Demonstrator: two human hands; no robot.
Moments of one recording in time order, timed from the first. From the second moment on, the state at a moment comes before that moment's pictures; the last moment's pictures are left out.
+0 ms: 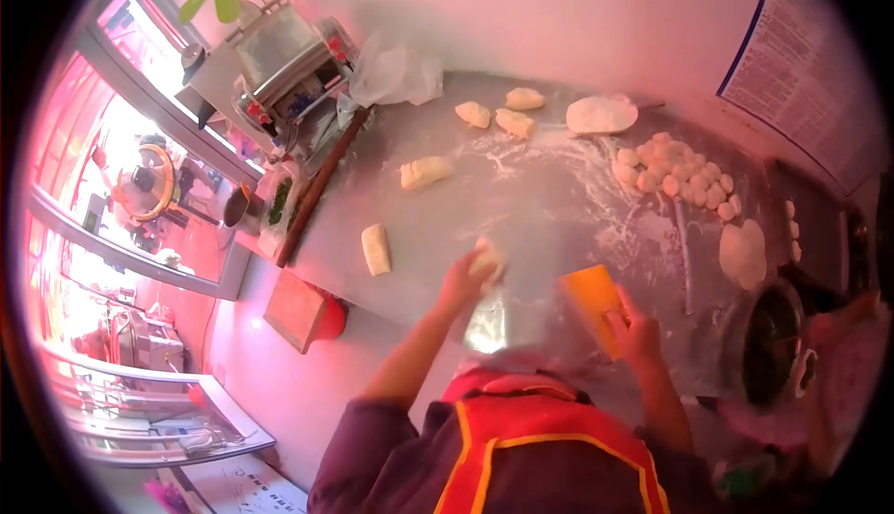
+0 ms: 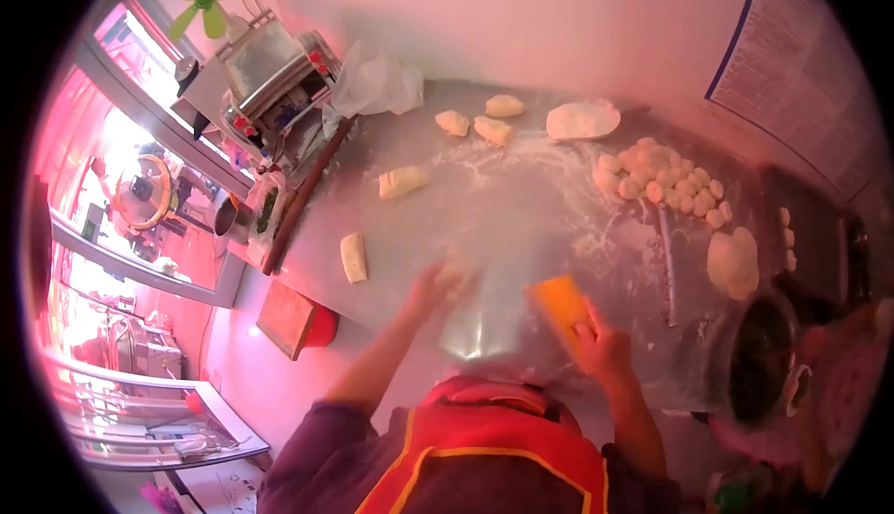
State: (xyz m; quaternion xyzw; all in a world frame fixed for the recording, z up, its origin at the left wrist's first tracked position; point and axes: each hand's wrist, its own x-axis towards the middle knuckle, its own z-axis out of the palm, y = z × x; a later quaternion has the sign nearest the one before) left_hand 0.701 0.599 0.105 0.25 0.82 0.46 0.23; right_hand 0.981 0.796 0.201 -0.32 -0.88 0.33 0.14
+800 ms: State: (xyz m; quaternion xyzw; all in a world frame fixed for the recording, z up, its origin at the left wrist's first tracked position) left_hand 0.420 0.647 0.104 0.32 0.91 0.12 0.22; right_hand 0.902 0.713 0.204 -0.44 -0.83 0.32 0.15
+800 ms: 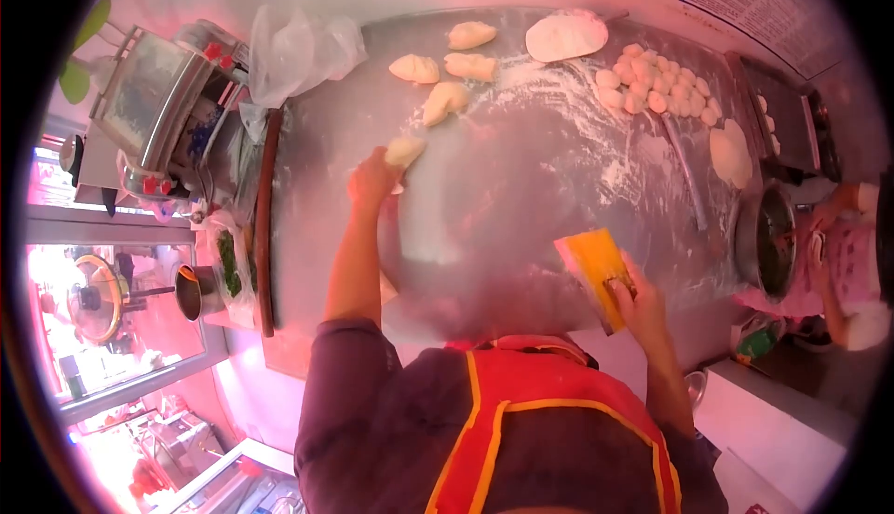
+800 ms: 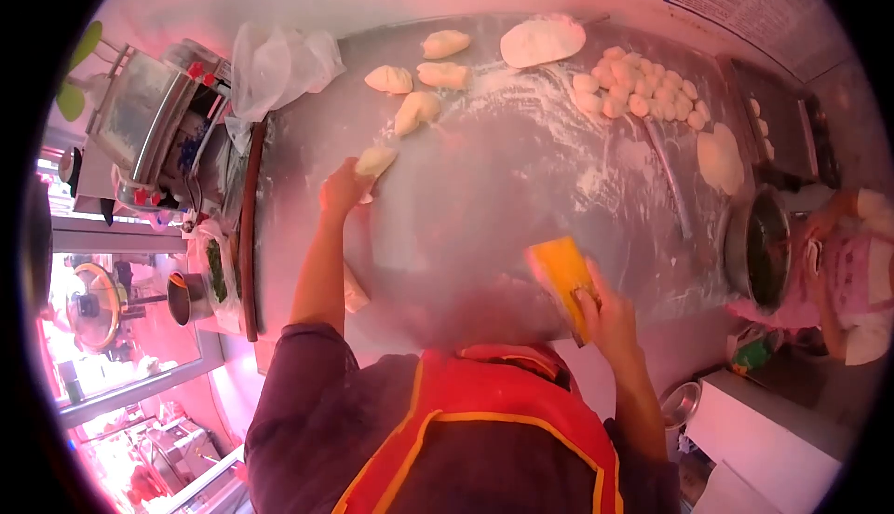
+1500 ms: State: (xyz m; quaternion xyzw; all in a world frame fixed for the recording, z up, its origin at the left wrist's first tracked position) left_hand 0.665 0.590 0.125 0.28 0.86 0.34 0.25; right_hand 0.868 0.715 0.164 -0.28 -0.92 0.23 0.16
